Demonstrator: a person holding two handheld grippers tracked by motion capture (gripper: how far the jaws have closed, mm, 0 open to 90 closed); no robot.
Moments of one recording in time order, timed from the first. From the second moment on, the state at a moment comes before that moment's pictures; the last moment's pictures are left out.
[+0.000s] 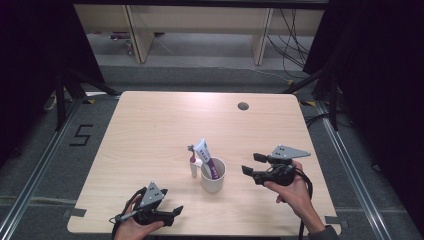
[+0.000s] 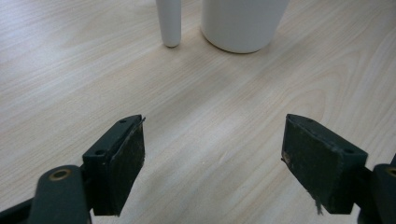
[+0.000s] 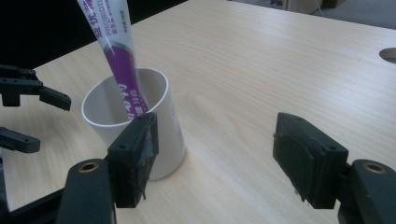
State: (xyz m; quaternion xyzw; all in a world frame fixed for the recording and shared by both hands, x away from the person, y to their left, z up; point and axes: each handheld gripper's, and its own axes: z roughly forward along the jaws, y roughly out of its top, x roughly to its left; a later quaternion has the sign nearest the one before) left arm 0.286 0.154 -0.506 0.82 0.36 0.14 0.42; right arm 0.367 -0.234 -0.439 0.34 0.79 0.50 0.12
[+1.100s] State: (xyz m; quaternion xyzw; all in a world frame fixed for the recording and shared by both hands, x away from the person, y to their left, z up) left arm 0.284 0.153 -0.507 0.82 0.36 0.14 0.42; right arm 0.337 -0.284 -0.462 0.39 0.78 0.48 0.13
